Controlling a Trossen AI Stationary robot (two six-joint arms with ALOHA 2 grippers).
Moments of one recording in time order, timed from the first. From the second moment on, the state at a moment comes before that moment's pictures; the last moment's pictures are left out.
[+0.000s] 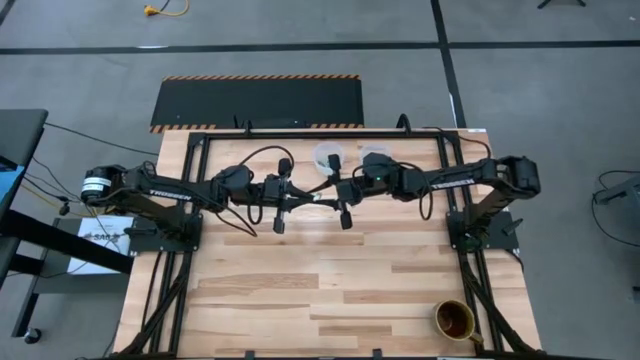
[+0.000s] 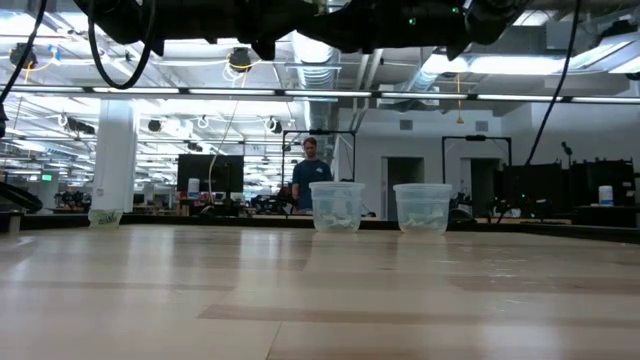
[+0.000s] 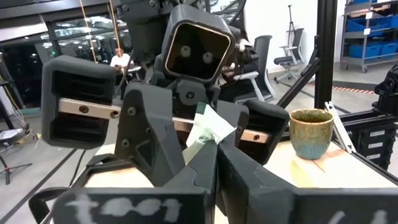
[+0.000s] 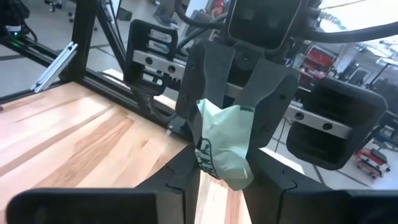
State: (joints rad) left arm 0.10 1.31 0.66 0.72 0.18 0.15; right arm -0.11 1.58 0.97 0.50 -0.31 -0.51
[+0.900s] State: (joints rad) left arm 0.05 1.22 0.66 0.75 0.16 0.16; right arm -0.17 1.57 0.97 0.40 -0.25 -0.50
